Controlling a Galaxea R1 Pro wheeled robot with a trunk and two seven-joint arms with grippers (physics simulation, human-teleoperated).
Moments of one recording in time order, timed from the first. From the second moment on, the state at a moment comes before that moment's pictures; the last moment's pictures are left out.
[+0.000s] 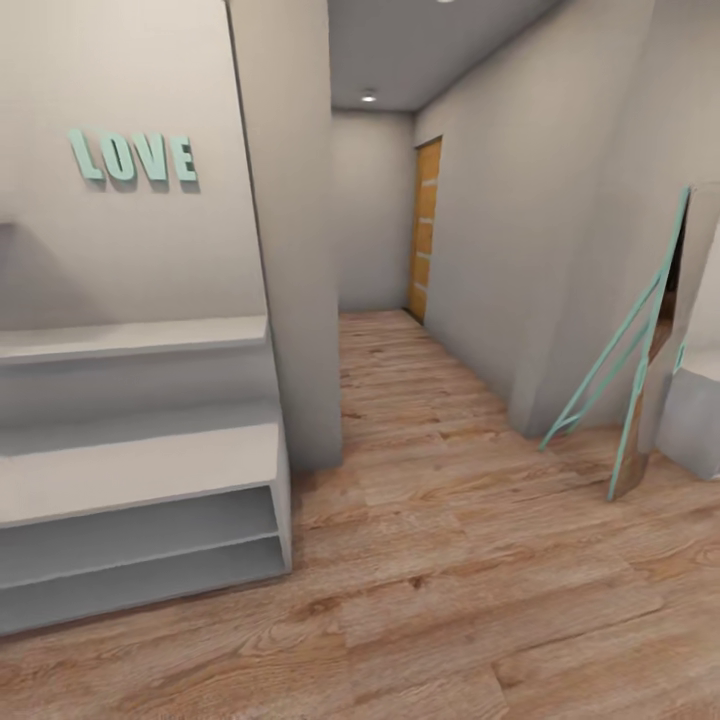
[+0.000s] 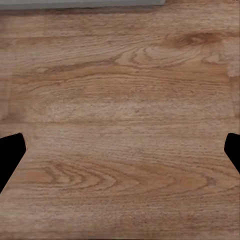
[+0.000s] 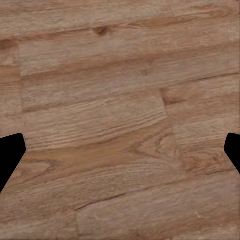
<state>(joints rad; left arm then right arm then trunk) -0.20 0.05 0.20 -0.27 0.00 -0.32 0.00 -0.07 -0.04 -0.01 -0.45 0.00 -0.36 -0.01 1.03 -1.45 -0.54</state>
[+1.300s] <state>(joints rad) -0.20 0.06 0.20 -0.27 -0.01 -0.32 -0.01 -0.07 -0.04 -0.01 -0.45 0.00 -0.36 -0.01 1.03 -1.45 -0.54</state>
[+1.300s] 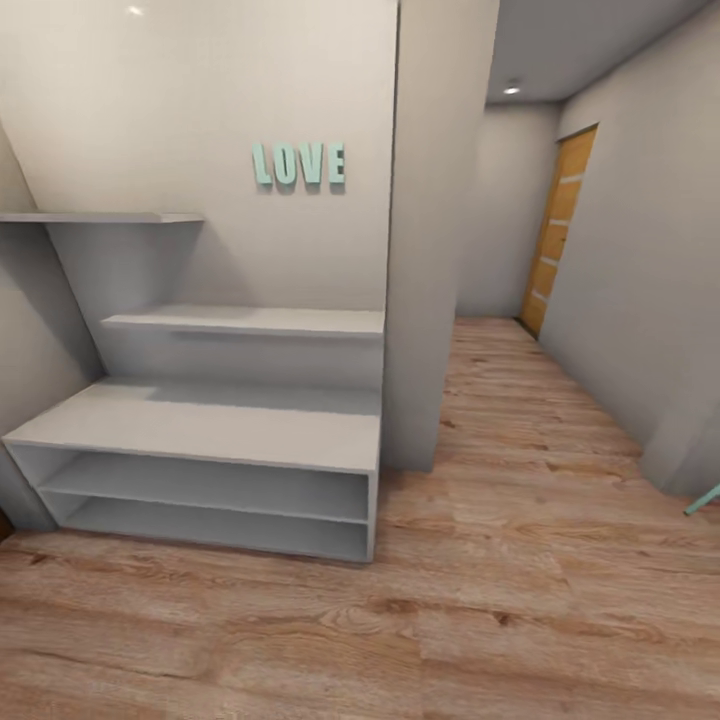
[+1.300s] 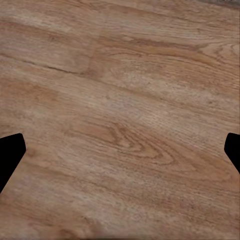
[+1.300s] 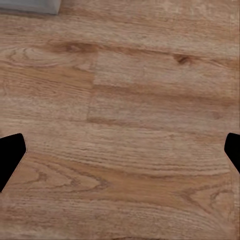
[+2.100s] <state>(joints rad) -0.20 0.06 0.20 -0.27 -0.01 -0.35 0.00 -0.07 -0.04 -0.01 -0.45 0.00 -0.36 -0.01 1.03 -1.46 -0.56</state>
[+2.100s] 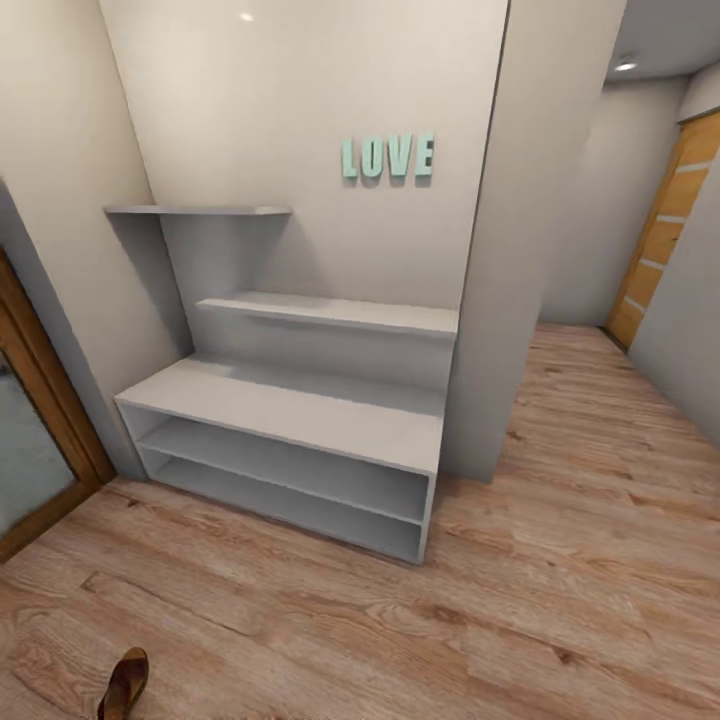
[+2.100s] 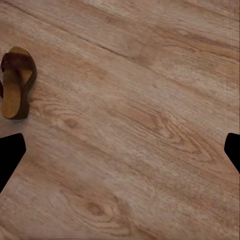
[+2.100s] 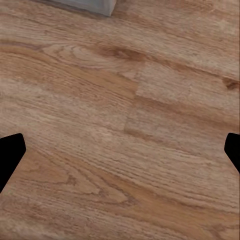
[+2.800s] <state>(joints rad) -0.20 0.06 0.20 -0.27 0.00 -0.35 0.00 -0.07 -0.04 -0.01 -0.45 0.00 -0.36 -0.01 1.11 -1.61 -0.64</state>
